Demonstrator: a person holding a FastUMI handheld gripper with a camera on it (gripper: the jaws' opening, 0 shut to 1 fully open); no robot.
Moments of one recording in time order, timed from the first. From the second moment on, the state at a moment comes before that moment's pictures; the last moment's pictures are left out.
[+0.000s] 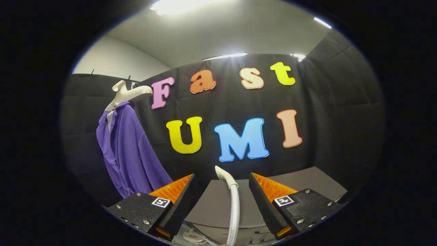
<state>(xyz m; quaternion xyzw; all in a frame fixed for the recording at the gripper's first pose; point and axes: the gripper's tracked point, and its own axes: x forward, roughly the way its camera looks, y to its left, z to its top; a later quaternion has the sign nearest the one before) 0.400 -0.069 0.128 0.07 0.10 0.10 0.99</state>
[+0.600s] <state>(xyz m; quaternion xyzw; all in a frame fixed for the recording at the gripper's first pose) 0.544 -0.076 0.061 0.12 0.25 0.12 0.95</state>
